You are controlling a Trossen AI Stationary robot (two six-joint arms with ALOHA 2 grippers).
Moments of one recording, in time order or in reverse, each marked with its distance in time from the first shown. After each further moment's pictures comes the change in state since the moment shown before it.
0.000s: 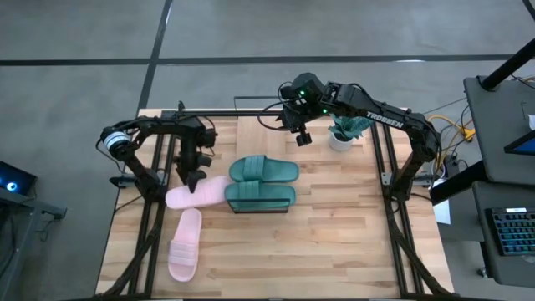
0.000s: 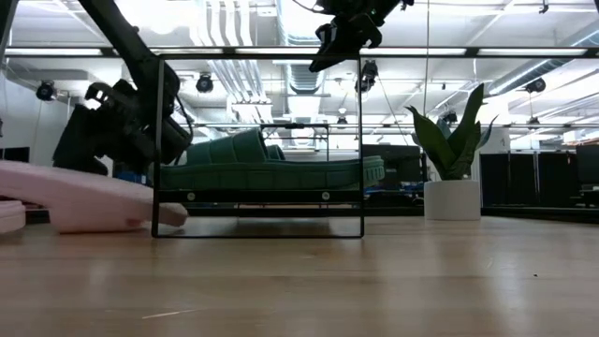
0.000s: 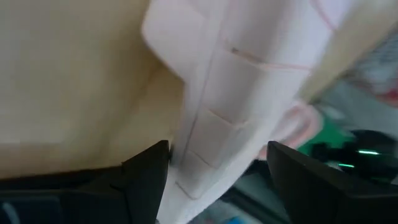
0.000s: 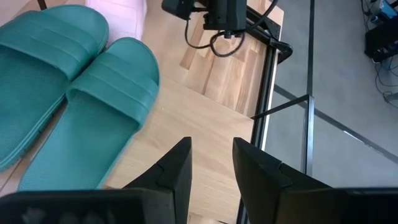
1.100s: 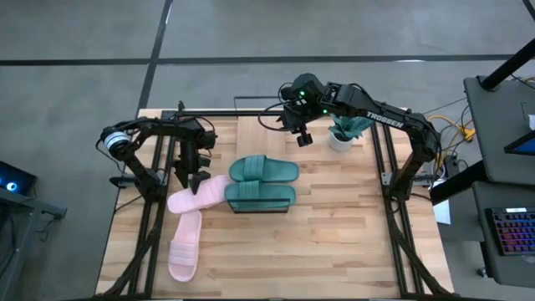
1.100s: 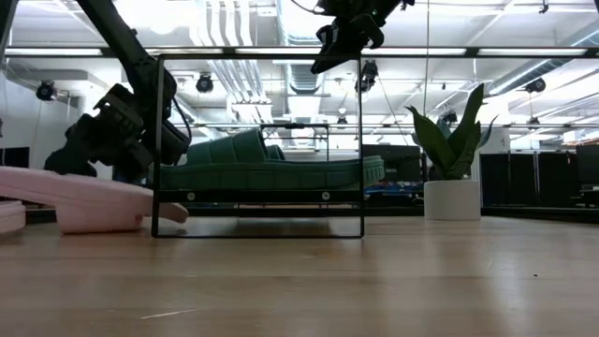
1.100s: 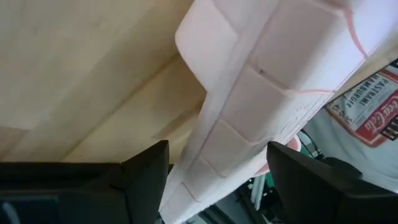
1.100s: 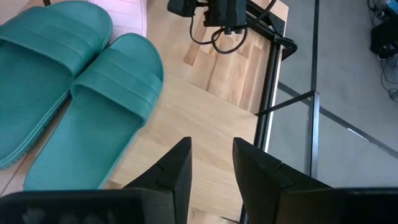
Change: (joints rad) left arm -0.004 0.000 -0.040 0.063 0.016 -0.216; right arm 0.000 0.000 0.000 -0.018 0.000 0.000
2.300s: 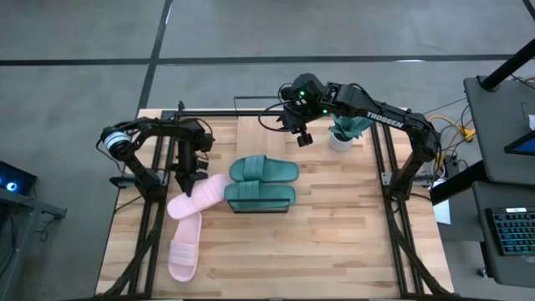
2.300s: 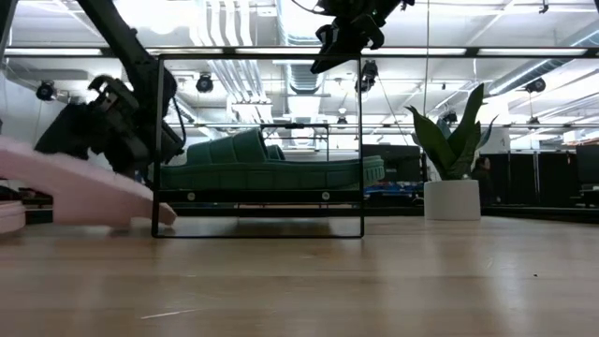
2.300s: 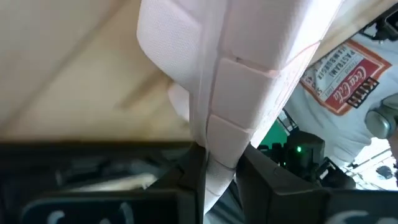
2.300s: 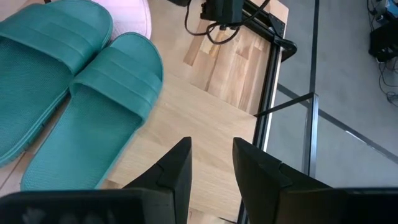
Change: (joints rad) left arm -0.002 -0.003 0.000 -0.133 0.099 0.082; right arm 0.000 0.000 0.000 0.002 0.000 -0.016
